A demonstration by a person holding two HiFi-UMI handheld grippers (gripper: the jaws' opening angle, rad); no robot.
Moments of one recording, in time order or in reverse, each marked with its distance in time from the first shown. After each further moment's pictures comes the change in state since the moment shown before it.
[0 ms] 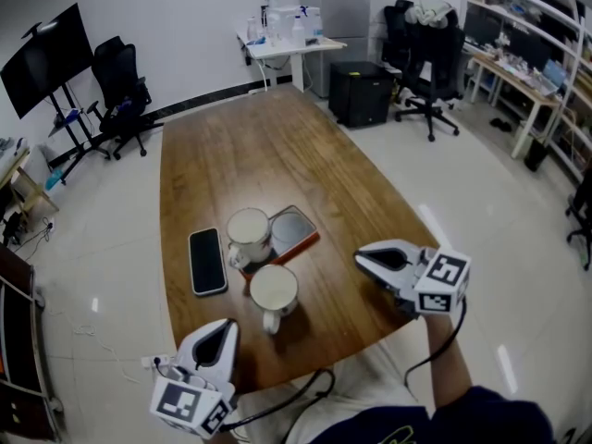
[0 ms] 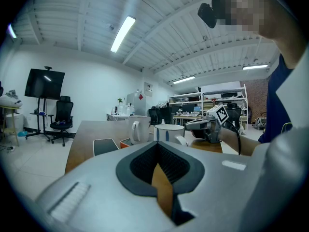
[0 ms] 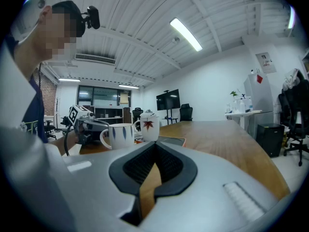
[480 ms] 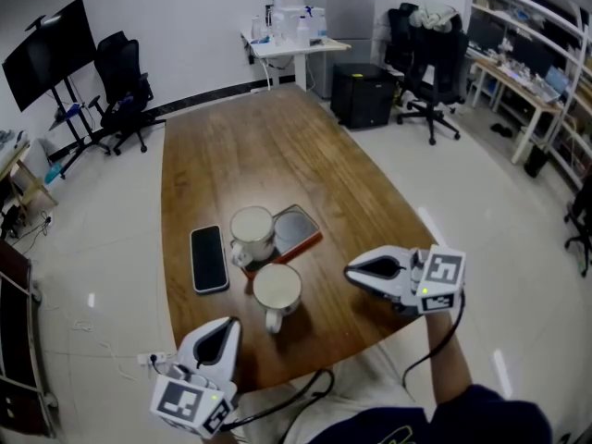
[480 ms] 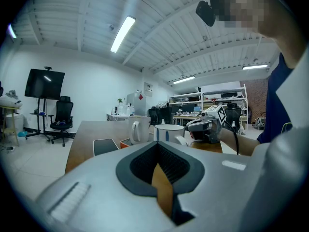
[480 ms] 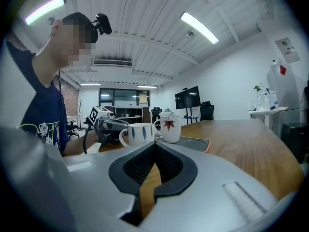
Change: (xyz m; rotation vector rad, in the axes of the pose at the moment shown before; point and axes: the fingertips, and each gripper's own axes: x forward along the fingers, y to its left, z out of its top) left arm 0.000 0.000 0.001 0.001 -0.005 -0.001; right arm 0.013 0.039 0.003 -0.046 0.008 0.254
